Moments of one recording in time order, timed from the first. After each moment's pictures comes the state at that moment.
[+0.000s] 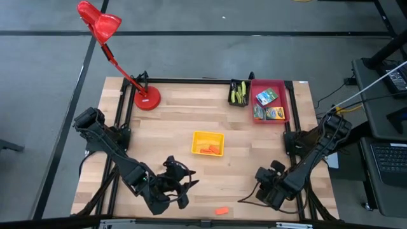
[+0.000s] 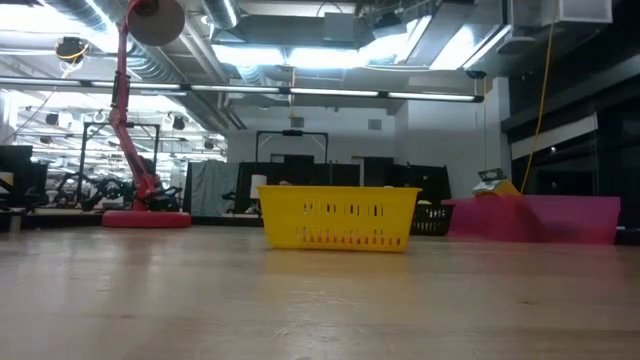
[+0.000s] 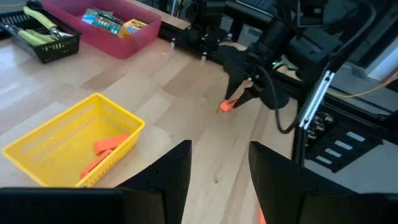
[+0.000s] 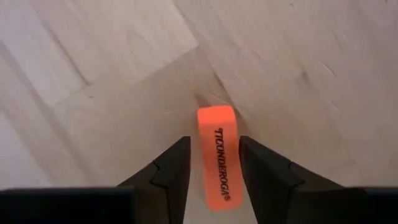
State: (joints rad) left arm -0.75 1.69 1.41 -0.45 -0.91 -0.92; right arm 0.97 1.68 0.91 -0.80 0.25 1.50
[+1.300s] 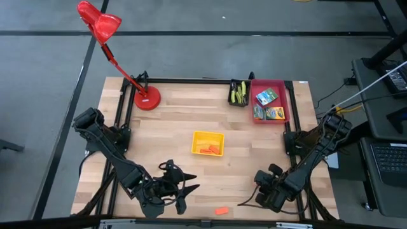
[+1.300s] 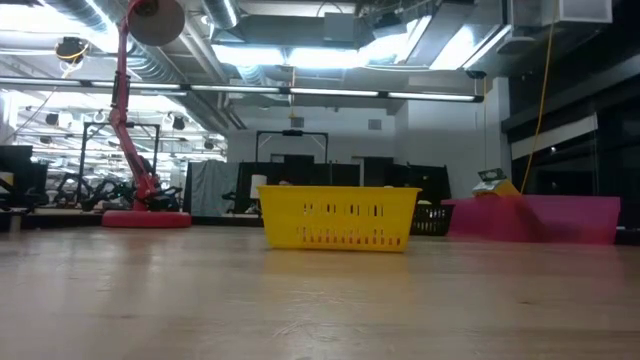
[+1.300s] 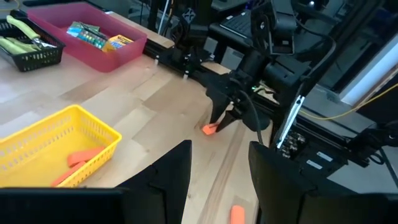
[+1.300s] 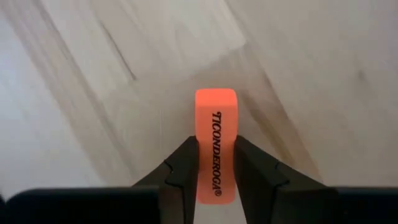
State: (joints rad) left arm -0.78 1.69 1.41 -0.31 -0.97 -0.89; right arm 0.98 1.68 0.90 -0.68 0.25 1.47
